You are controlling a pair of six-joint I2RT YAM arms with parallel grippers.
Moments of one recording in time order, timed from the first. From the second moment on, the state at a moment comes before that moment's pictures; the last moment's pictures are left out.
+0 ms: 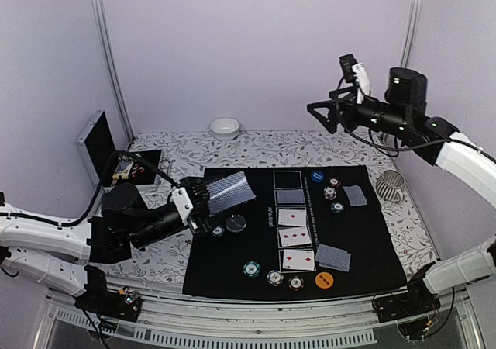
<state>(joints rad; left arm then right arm) -1.19 1.08 0.51 0.66 -0.16 0.48 0.54 1.36 1.34 -0.24 -0.21 -0.01</state>
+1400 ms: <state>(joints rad) -1.23 1.13 0.58 0.63 -0.15 0.59 0.91 1.48 1.28 -0.27 -0.47 0.20</state>
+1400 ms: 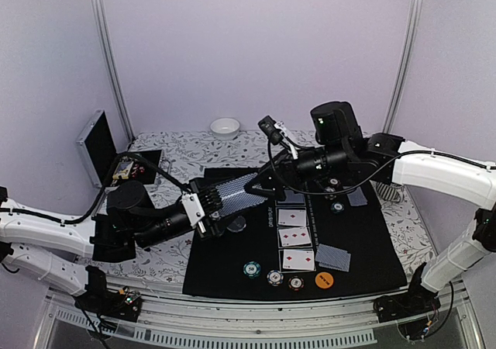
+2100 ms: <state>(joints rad) -1.23 1.13 0.58 0.65 -0.21 0.59 0.90 1.44 1.33 -0.37 -0.58 0.14</state>
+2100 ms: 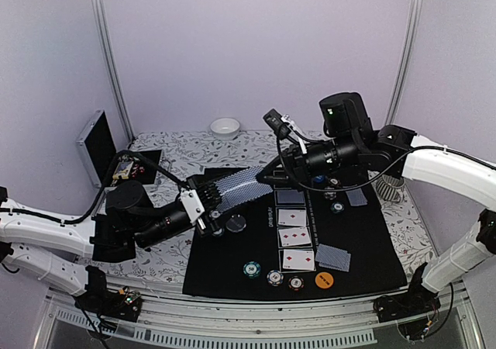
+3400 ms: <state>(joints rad) -1.23 0.94 0.27 0.69 -0.52 0.29 0.37 2.23 1.67 -0.34 -0.64 0.20</state>
